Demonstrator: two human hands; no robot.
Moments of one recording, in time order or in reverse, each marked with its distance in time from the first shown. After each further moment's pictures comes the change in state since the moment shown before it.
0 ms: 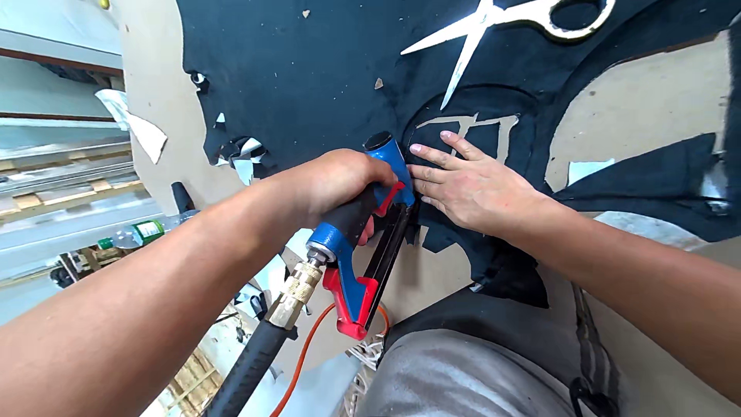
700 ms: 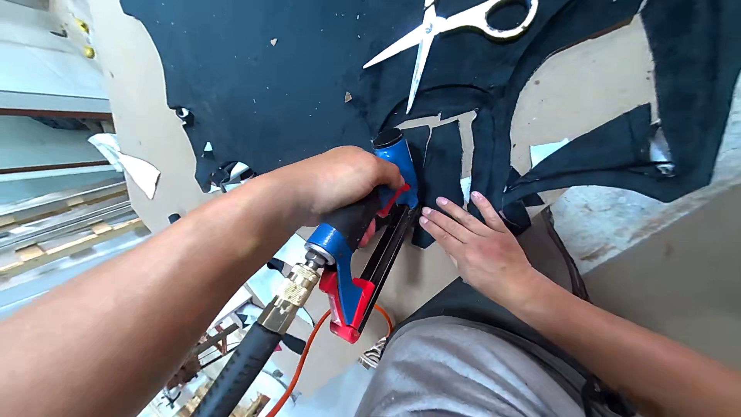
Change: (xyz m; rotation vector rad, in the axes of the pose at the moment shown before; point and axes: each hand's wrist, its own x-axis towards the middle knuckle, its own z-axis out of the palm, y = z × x) left_hand -0.017 0.028 0.025 0.211 -0.065 0.066; right_hand -0.083 -0.095 0.052 0.017 0.291 0.373
